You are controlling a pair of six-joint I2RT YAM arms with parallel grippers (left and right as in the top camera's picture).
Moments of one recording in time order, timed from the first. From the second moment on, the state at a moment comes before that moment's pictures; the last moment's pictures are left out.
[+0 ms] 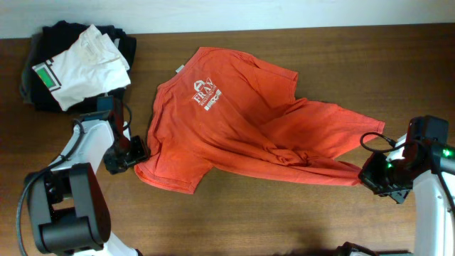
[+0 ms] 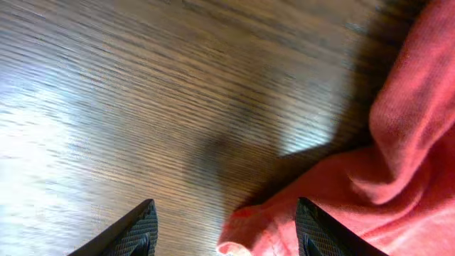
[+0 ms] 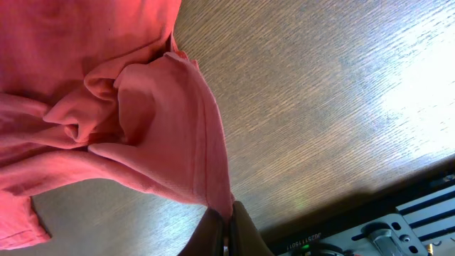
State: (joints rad) left arm 0.13 1.82 1.11 -0.90 0.01 -0.24; right arm -0.41 1.20 1.06 -1.34 -0.18 0.31
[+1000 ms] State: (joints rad) left arm 0.13 1.61 1.19 -1.05 0.13 -0.19; right arm -0.41 1.20 1.21 -1.43 -0.23 0.28
